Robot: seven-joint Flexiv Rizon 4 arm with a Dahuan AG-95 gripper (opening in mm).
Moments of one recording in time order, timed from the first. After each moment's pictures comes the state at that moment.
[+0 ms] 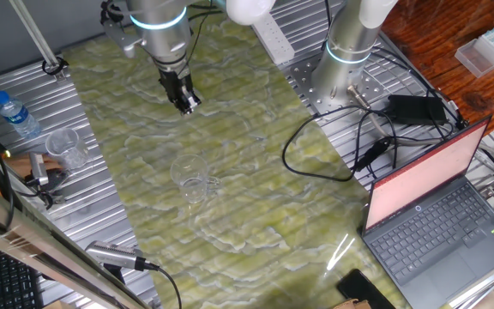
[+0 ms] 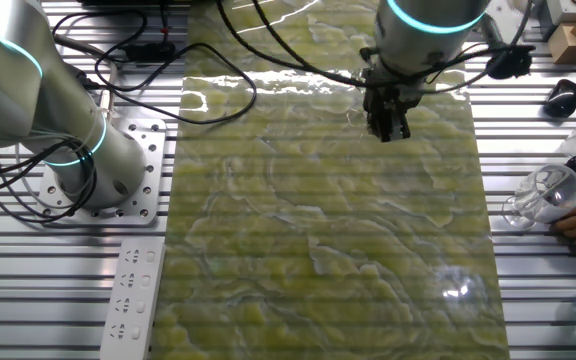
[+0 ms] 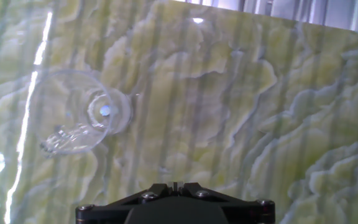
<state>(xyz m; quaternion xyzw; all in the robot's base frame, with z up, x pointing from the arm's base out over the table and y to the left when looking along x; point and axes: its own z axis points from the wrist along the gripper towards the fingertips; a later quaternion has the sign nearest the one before) 0.496 0.001 0.169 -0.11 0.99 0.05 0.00</state>
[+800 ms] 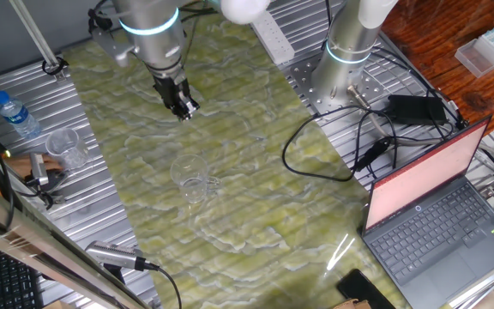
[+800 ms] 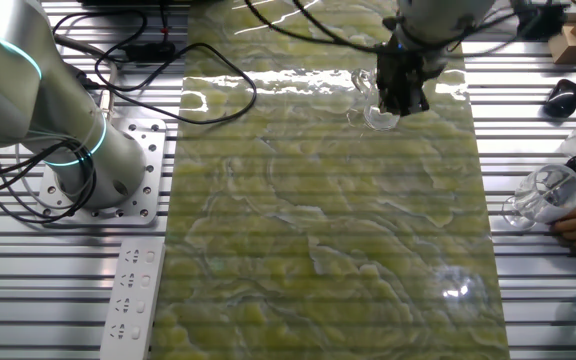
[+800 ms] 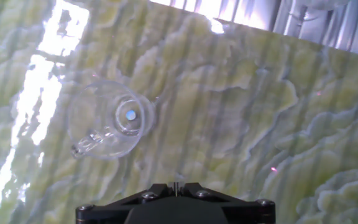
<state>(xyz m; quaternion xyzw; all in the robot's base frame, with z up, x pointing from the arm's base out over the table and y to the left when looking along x) 0.514 0.033 0.192 -0.13 0.99 0.02 -0.02</state>
